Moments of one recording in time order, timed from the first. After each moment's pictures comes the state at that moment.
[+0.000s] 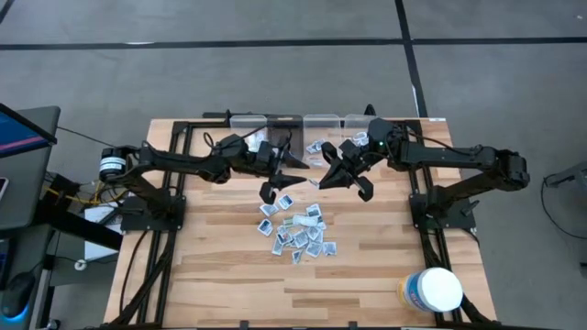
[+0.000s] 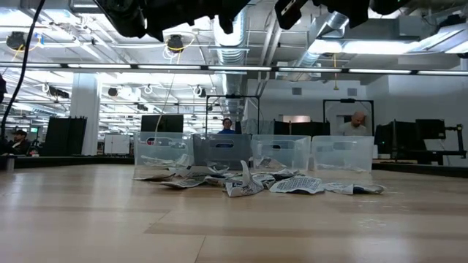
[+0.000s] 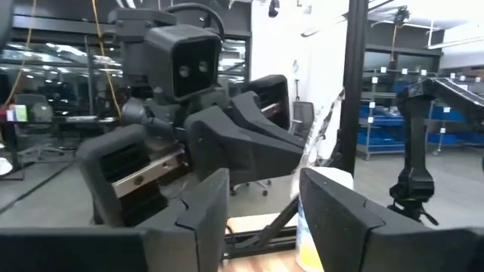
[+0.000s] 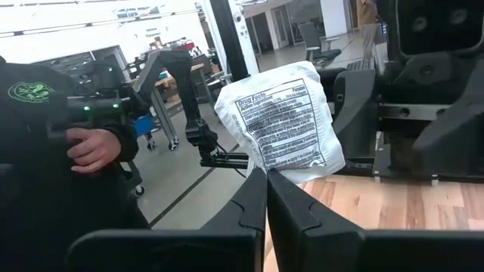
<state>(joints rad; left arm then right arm) 0.14 1.39 0.88 0.92 0.43 -0.07 -0.24 1.27 0.90 0.36 -0.83 0.26</state>
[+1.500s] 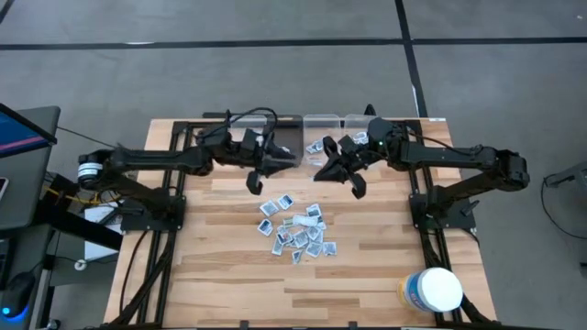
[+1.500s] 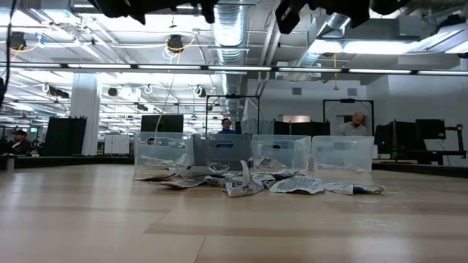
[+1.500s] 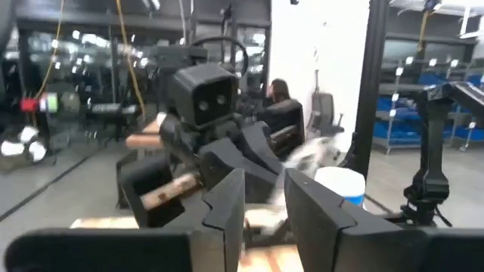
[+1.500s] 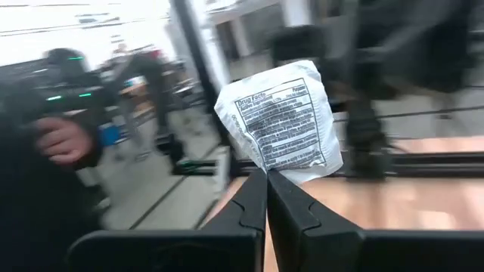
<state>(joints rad) 0.19 1.19 0.88 0.66 0.41 -0.05 -0.25 1.26 0.90 0.35 -0.70 0.26</state>
